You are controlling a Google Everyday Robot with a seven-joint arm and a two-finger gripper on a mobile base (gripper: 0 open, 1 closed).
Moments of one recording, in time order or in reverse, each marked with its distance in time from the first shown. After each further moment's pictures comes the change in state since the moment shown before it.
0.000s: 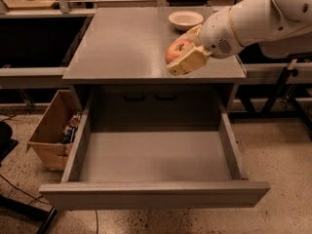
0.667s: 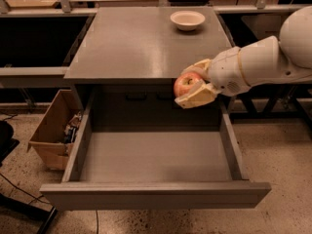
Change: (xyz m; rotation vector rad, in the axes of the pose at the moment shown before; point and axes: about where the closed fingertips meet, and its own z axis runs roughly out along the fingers) arm 0.066 0.048 0.003 0.012 0.016 -0.024
